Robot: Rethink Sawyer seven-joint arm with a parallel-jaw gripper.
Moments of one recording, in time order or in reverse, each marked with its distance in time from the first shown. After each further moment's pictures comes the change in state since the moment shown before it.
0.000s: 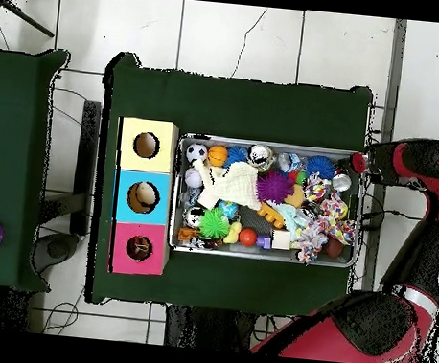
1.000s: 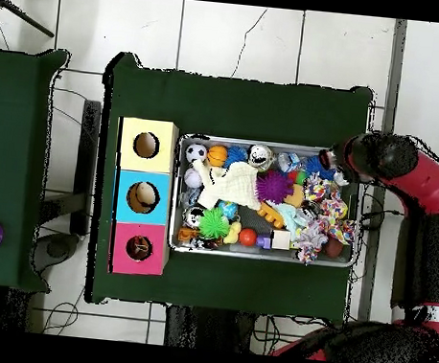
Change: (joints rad) arm 0.098 -0.370 -0.213 0.623 0.030 -0.513 0.166
